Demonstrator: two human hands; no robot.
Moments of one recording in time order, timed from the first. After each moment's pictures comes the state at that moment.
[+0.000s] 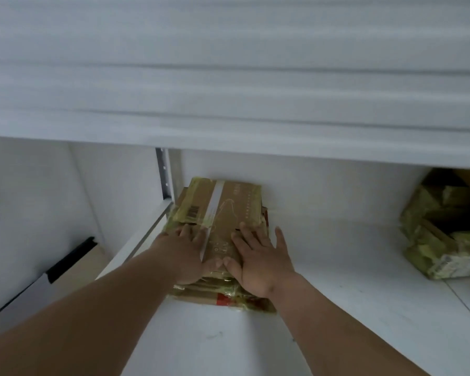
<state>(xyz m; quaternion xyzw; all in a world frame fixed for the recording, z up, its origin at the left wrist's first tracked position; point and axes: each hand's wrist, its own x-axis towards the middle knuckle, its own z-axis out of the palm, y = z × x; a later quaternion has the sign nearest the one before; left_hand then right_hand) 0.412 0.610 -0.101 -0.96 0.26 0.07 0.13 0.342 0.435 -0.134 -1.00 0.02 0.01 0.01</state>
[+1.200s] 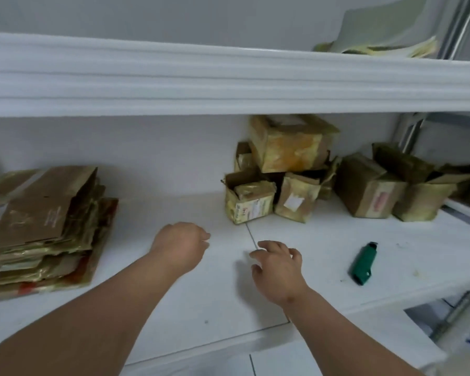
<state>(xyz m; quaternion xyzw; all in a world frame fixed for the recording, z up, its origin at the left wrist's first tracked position) 0.182 0.330 -0.095 -0.90 0.44 -0.02 -0.03 0.023 0.188 -0.153 -0.95 0.26 -0.11 0.13</state>
